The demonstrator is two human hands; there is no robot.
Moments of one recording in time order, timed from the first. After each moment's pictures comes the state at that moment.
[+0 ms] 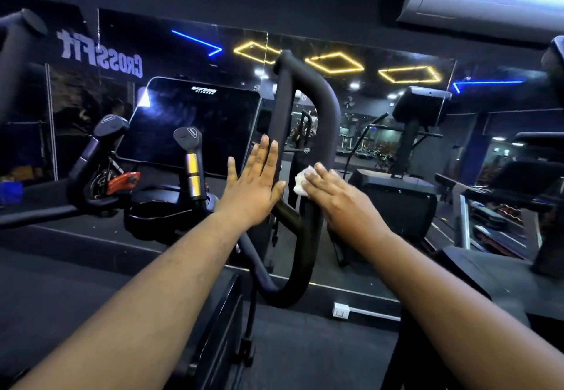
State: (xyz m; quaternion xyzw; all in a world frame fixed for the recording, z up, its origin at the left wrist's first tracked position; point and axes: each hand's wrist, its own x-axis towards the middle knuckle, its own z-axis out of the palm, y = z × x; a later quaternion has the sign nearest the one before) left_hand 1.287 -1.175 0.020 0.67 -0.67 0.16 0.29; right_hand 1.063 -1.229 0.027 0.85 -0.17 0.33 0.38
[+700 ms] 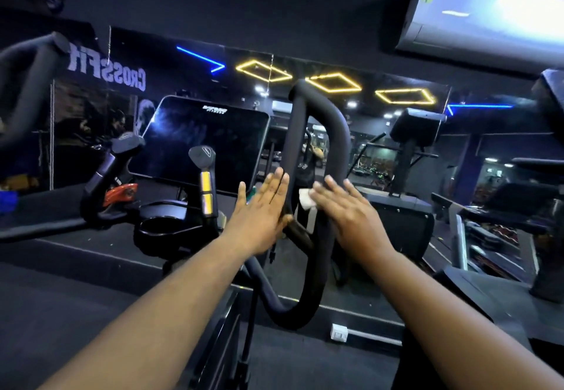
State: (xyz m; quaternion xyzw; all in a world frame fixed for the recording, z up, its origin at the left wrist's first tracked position) left_hand 1.300 -1.156 0.014 0.65 -0.70 0.17 0.24; right_hand 1.076 -1.212 0.043 0.84 -0.18 0.38 0.34
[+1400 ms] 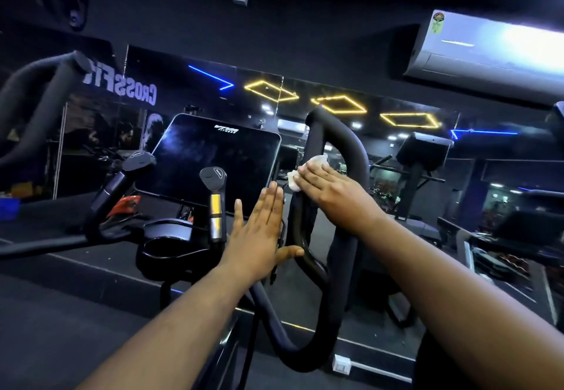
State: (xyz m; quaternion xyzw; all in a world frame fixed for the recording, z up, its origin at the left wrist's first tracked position) left_hand 1.323 -1.156 0.018 0.68 -0.66 0.18 0.26; right_hand 1.146 -1.242 0.131 0.85 -0.15 0.20 0.47
